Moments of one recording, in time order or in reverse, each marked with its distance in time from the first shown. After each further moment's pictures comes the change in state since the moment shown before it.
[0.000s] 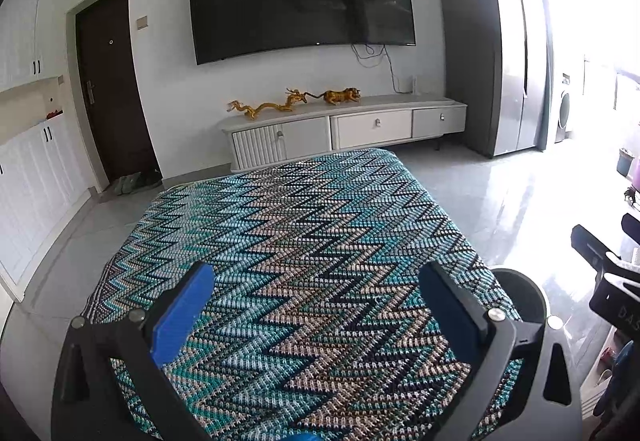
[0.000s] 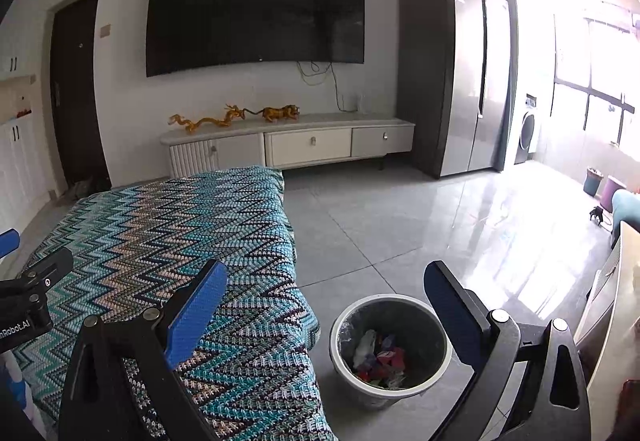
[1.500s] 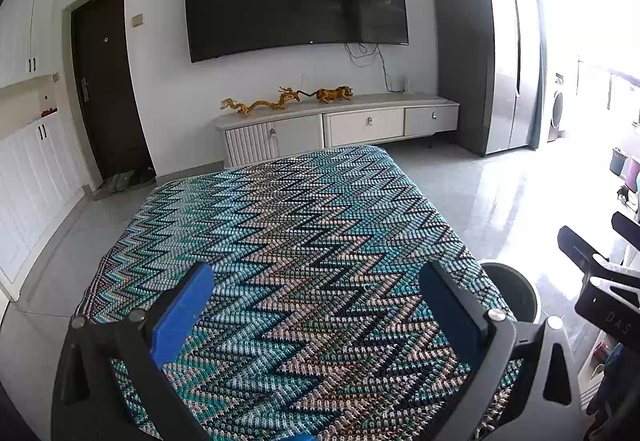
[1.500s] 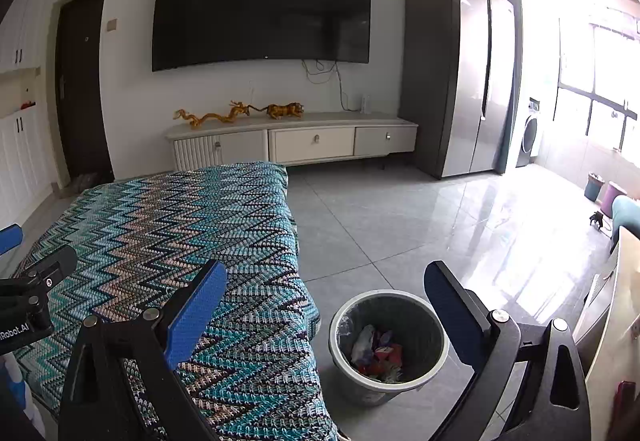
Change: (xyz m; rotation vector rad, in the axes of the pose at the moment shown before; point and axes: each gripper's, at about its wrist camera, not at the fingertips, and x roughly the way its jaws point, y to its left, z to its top) left arm -0.012 -0.003 -0.007 -0.002 0.008 -0.029; right arm -0.009 -0.001 -0.005 -0.023 0.011 0.005
